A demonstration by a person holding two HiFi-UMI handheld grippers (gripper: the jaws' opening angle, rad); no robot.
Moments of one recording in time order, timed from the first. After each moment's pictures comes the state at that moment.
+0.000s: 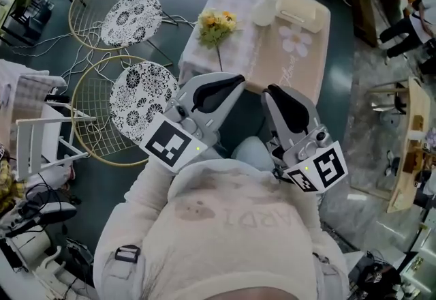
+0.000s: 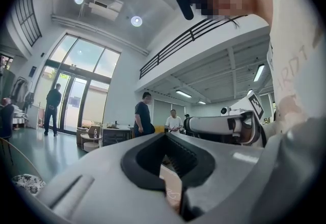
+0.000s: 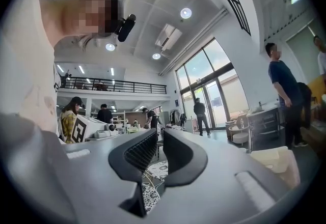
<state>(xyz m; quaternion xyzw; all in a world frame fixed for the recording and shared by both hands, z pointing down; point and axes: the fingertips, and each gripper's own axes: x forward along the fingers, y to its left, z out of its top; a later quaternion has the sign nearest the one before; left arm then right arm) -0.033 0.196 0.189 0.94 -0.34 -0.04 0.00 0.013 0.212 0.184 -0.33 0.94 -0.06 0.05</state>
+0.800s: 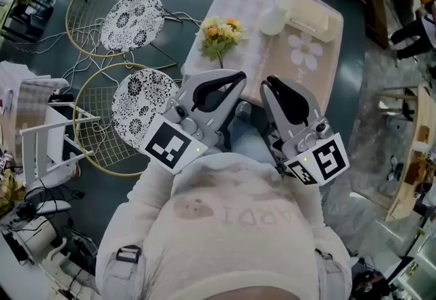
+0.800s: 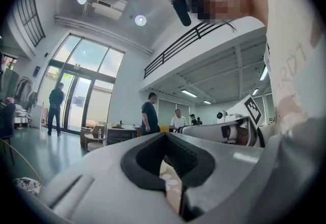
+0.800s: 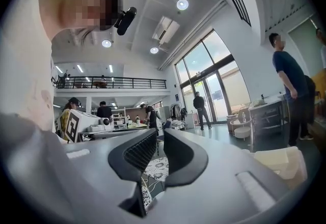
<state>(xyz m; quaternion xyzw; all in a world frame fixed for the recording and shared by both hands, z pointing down) -0.039 0.095 0.205 0.93 -0.36 -0.04 0.01 0.003 0.098 0.216 -0.32 0.94 -0.08 0.02</state>
